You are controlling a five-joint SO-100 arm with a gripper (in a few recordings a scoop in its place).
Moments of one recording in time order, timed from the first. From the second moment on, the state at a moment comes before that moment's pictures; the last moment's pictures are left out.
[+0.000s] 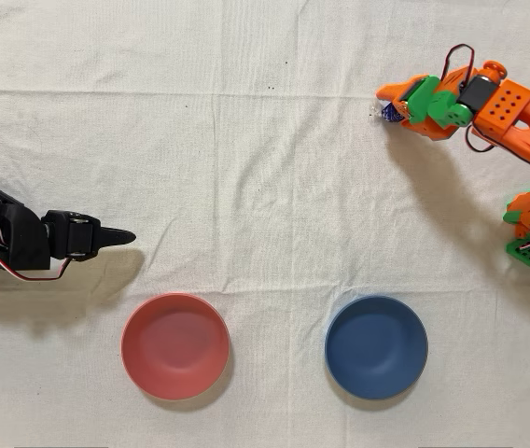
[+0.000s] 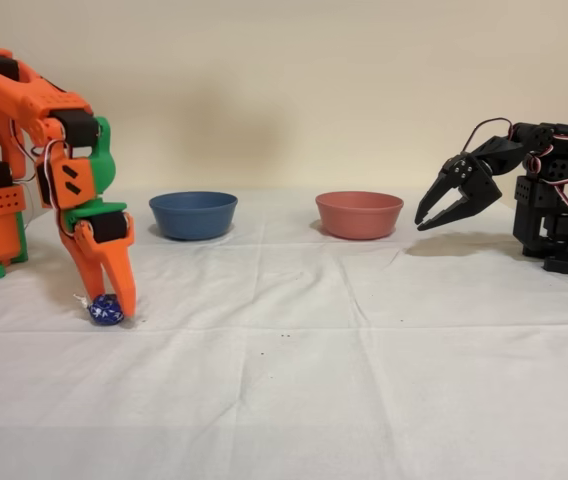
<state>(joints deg) 36.7 79.4 106.9 57.4 0.1</state>
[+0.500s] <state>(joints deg) 37.8 77.7 106.0 57.1 -1.0</state>
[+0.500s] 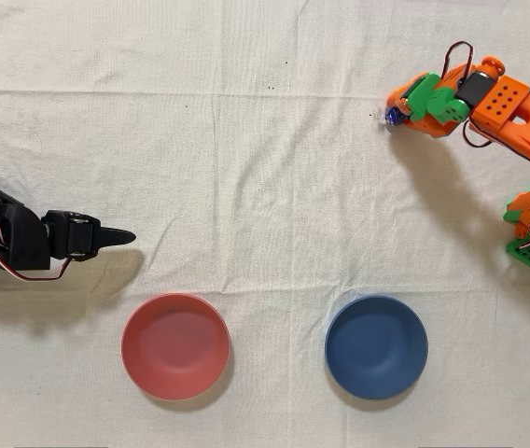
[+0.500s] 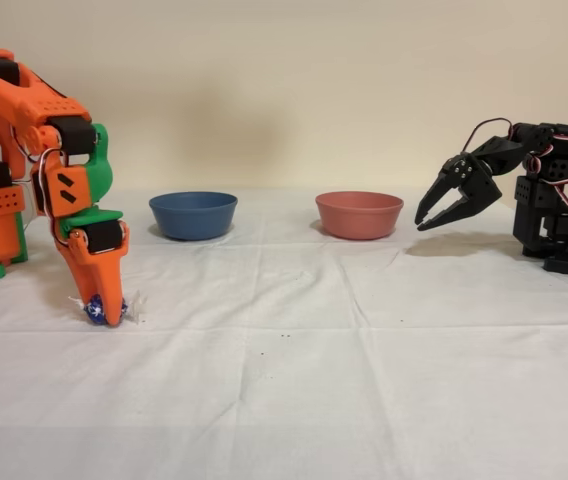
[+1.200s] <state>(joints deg) 40.0 78.1 106.1 56.3 -6.2</state>
